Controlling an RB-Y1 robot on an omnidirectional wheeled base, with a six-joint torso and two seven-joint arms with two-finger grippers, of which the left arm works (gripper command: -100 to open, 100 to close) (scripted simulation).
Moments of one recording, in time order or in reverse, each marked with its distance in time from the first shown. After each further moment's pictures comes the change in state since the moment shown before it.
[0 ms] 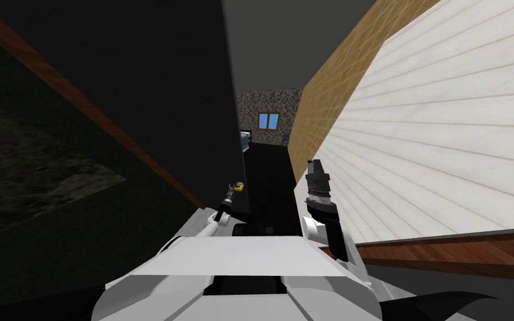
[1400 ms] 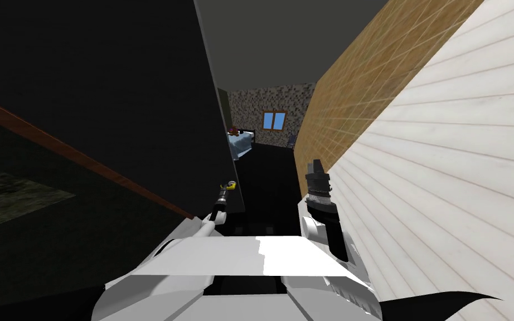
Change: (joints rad) arm 0.002 0.017 0.157 -0.005 0.085 0.013 -0.071
